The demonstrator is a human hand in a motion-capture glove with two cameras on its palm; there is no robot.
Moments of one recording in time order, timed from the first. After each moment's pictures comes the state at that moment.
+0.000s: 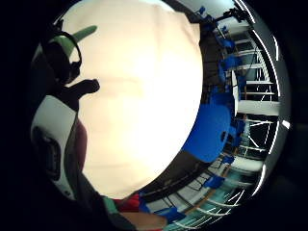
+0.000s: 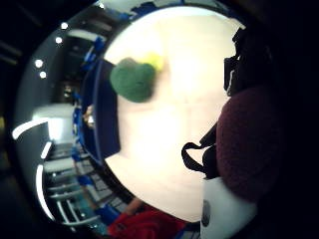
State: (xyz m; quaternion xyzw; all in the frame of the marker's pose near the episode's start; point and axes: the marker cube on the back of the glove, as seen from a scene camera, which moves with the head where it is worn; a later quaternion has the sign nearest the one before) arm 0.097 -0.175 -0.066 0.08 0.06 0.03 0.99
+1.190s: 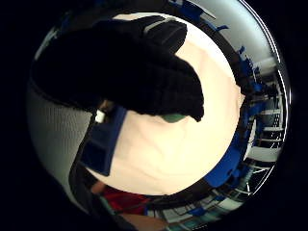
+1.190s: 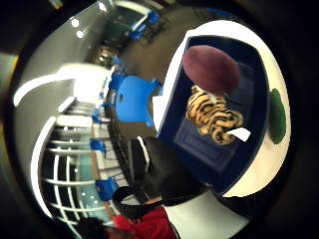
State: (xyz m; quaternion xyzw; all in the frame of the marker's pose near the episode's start) arm -0.191 -0.226 -0.076 0.08 -0.06 -0.17 0.98
